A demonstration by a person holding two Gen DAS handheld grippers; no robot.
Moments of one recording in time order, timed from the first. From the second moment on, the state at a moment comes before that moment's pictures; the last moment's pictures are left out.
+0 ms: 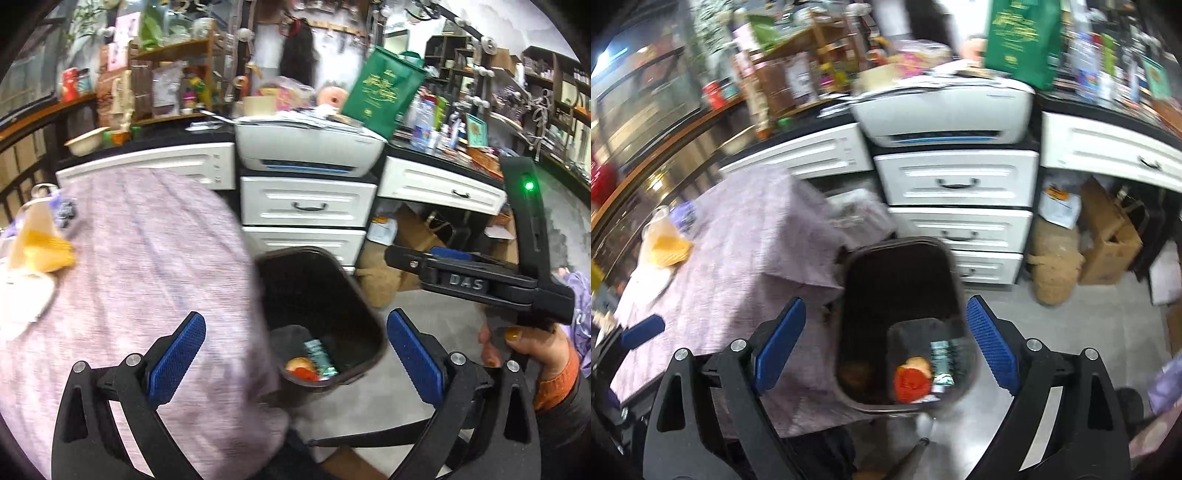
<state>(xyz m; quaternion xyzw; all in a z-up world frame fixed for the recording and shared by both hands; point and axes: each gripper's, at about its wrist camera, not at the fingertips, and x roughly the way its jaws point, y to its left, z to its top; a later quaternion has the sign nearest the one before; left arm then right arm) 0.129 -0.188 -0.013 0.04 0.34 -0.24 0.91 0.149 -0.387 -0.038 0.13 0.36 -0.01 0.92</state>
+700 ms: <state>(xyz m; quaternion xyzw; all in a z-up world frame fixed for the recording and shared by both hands) 0.199 0.062 -0.025 -0.13 0.38 -0.03 0.91 0.192 -0.196 -0.001 0.00 0.35 0.20 0.92</state>
